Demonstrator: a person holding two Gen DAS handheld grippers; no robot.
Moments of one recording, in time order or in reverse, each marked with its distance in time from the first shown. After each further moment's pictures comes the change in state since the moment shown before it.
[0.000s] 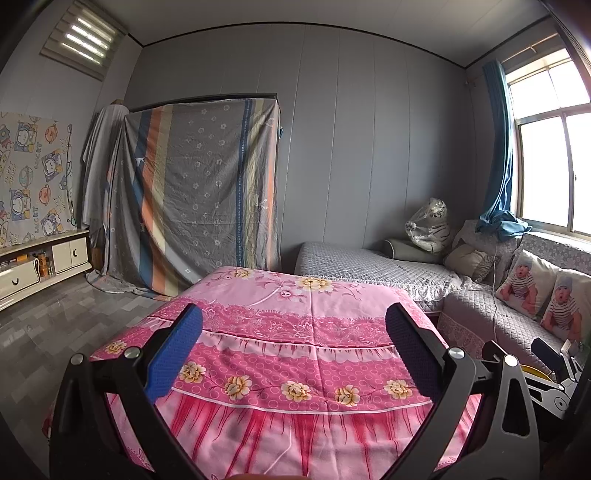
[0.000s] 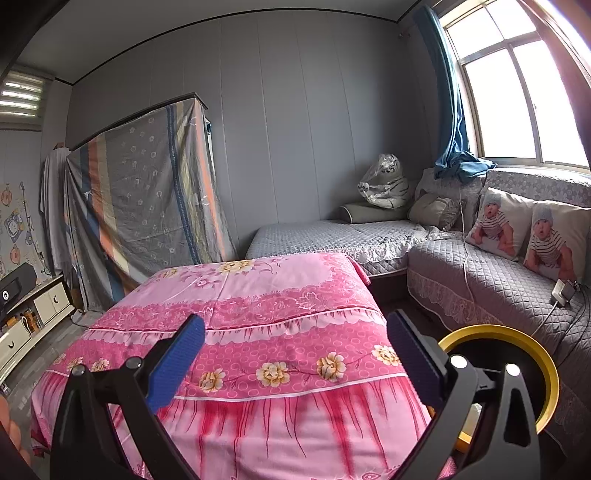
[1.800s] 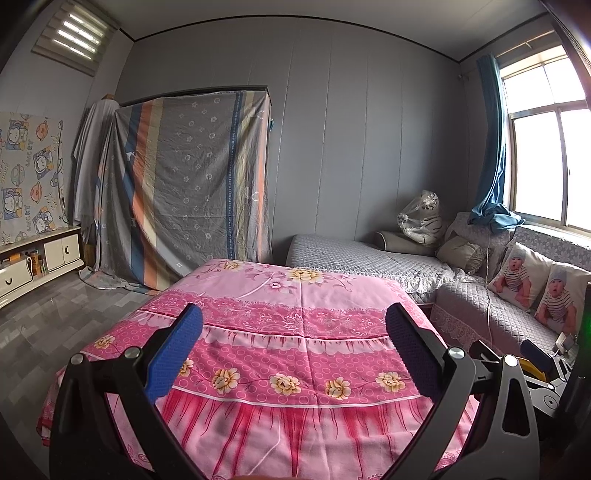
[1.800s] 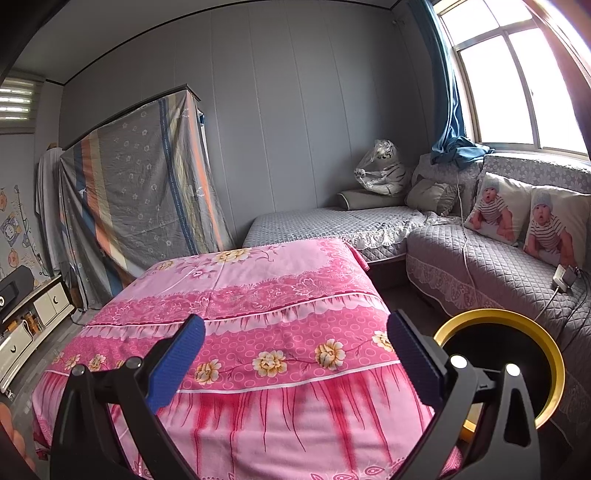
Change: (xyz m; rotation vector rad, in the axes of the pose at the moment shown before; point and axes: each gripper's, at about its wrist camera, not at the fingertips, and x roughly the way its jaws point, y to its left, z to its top) left arm 0.012 -0.002 -0.009 0.007 0.028 -0.039; right arm 0.010 -0.005 -0.006 0.023 0.045 -0.002
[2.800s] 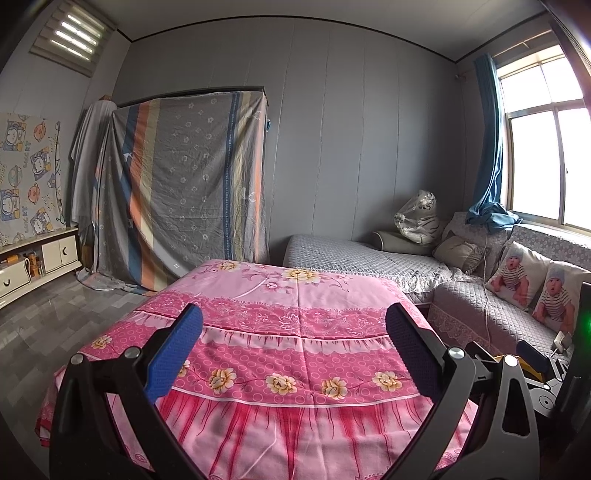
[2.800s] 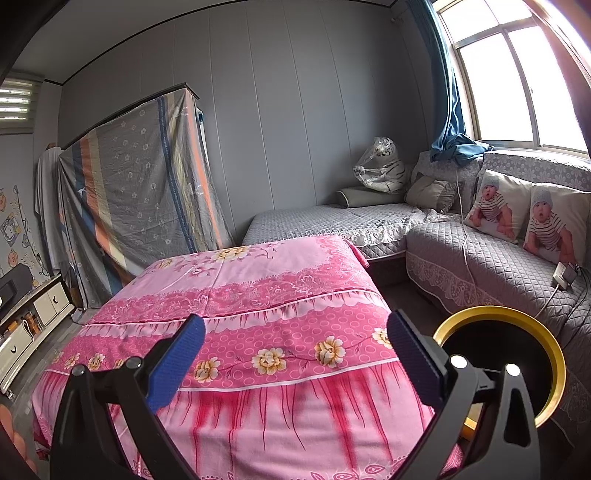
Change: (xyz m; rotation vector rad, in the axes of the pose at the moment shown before) left arm 0.003 0.004 0.001 0.005 0.003 -0.021; right arm -0.001 0.000 -0.004 0.006 0.006 -0.004
